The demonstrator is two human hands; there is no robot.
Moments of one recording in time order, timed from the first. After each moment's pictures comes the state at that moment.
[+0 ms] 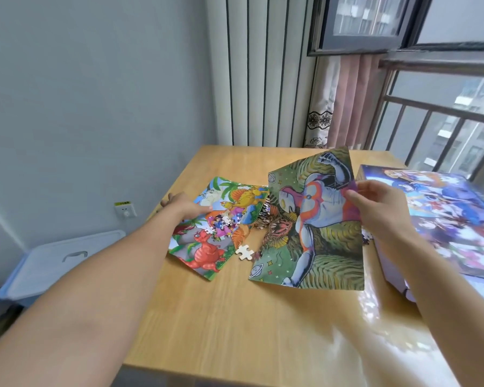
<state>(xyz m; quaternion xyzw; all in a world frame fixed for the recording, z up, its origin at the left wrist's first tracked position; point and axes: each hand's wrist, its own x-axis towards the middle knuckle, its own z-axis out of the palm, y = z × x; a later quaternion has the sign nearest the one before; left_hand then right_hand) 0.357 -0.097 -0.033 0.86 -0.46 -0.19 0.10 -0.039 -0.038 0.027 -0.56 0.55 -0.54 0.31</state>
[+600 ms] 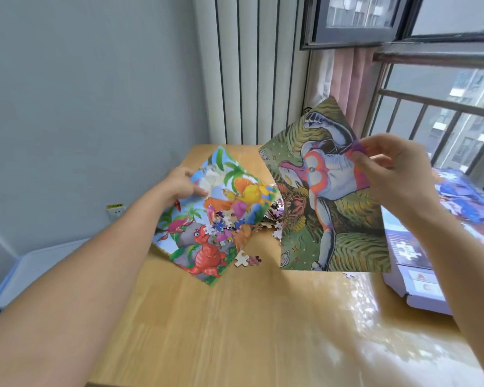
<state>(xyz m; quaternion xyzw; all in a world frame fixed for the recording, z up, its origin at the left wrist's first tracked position) 0.337 -0.100 0.025 0.74 -0.52 -0.27 0.33 -0.044 -0.043 0.084 -0.67 0.49 -0.54 0.13</state>
